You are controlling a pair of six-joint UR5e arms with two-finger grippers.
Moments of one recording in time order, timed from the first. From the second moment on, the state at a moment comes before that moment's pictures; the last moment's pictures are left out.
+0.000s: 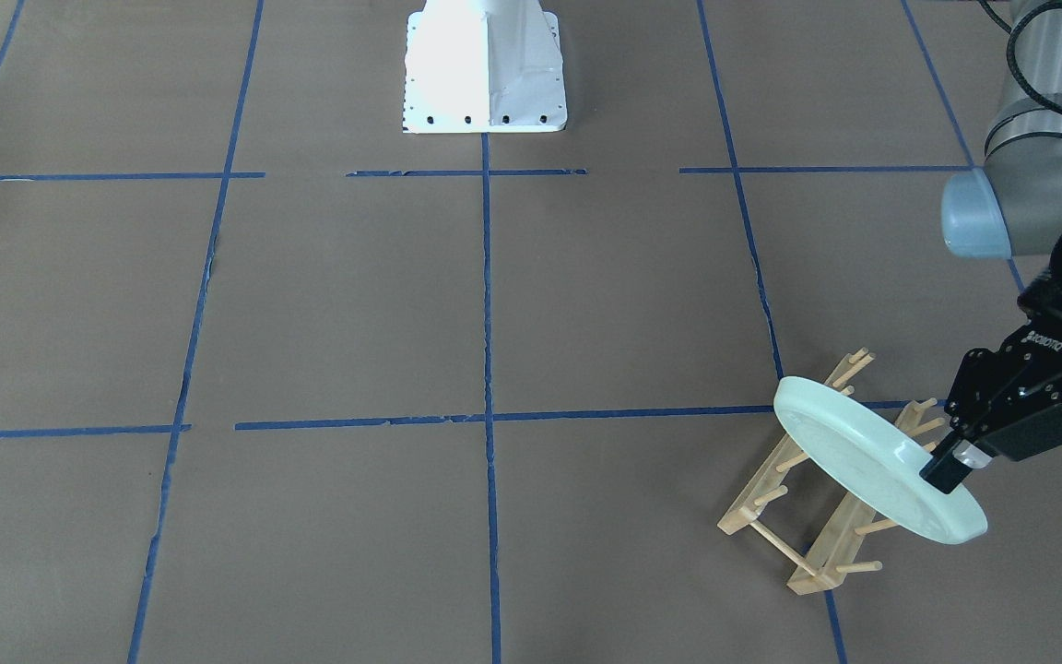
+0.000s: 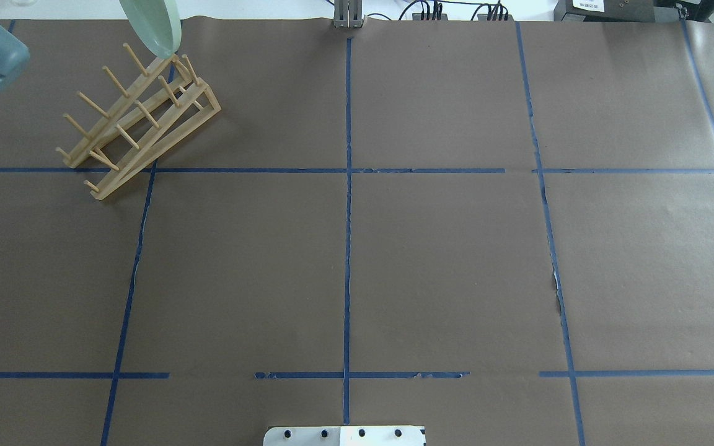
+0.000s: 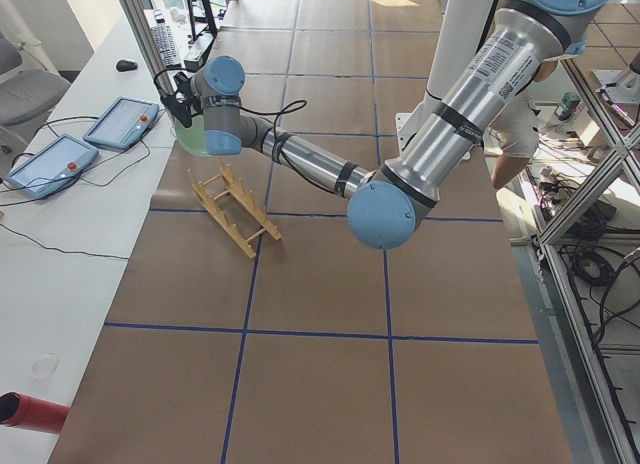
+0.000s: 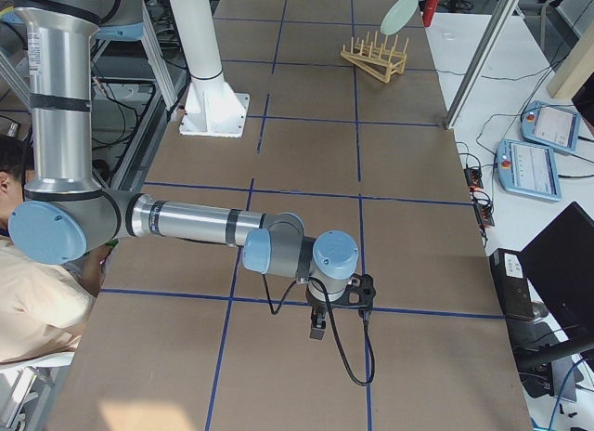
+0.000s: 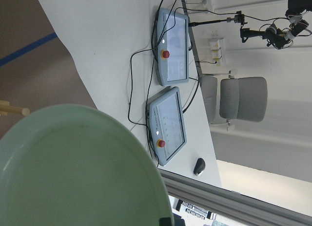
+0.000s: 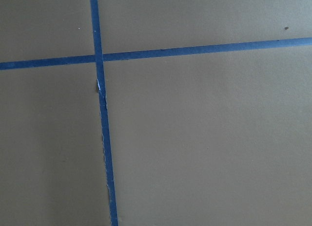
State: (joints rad) left arm -1.23 -2.21 -1.40 -2.58 -2.19 -2.24; right arm 1.62 -1.62 1.56 -1.62 2.32 -0.02
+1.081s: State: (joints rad) left arm -0.77 -2.57 -1.40 -1.18 -1.90 -1.50; right arm 1.62 -1.62 1.56 -1.62 2.32 -0.02
